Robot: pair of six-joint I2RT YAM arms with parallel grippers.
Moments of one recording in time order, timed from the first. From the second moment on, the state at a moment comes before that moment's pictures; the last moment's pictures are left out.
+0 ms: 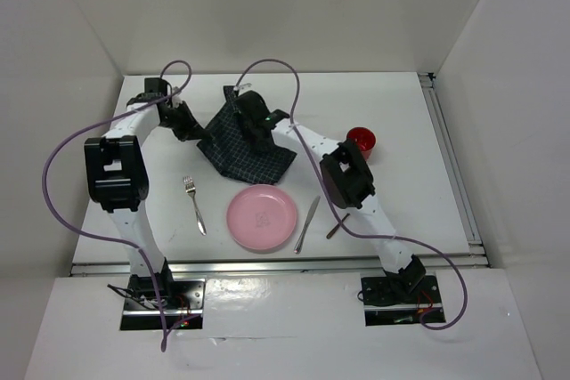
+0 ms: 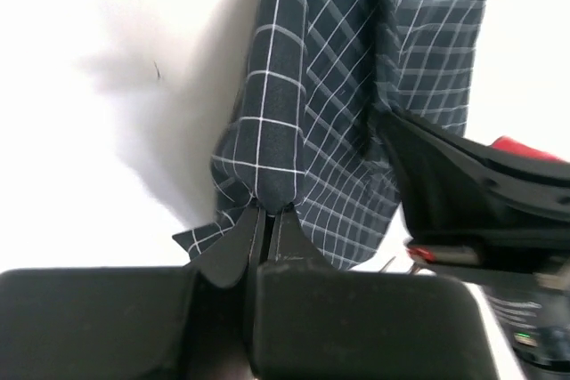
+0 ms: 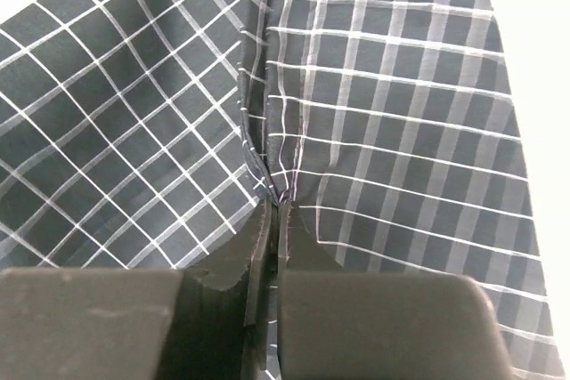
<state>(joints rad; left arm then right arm) 0.10 2.02 1.55 -0.62 0.49 -0.54 0.74 2.52 2.21 -0.40 0.19 0.23</state>
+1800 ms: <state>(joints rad) 0.06 1.96 1.80 -0.77 0.33 -0.43 0.56 1.95 1.62 -0.23 0.21 0.44</state>
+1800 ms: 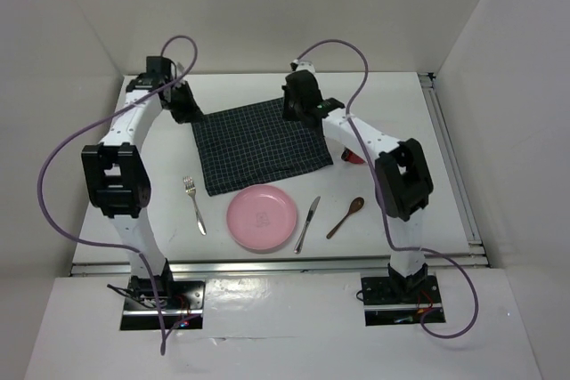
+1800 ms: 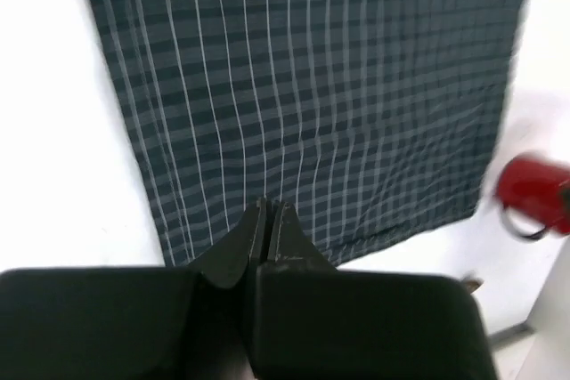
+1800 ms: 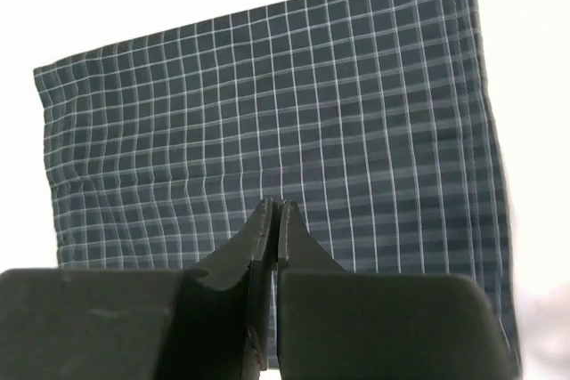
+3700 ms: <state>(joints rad) -0.07 2.16 1.66 -0.72 0.20 -0.48 0.46 2.01 1.35 -0.31 0.21 0.61</state>
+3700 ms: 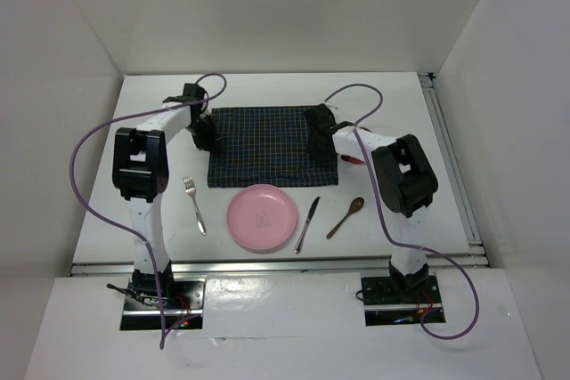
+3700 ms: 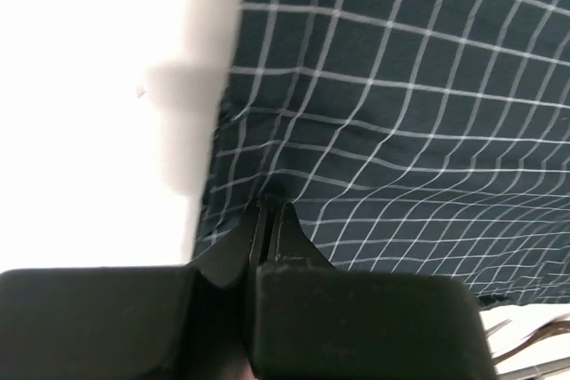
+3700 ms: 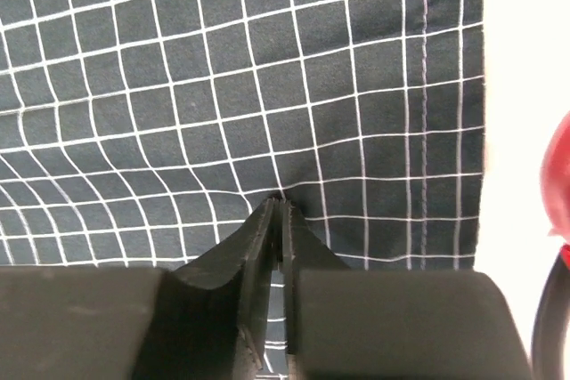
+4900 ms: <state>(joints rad) -0.31 1.39 1.09 -0.76 0.04 -0.46 -0.01 1.67 1.22 -0.48 0.01 0.48</state>
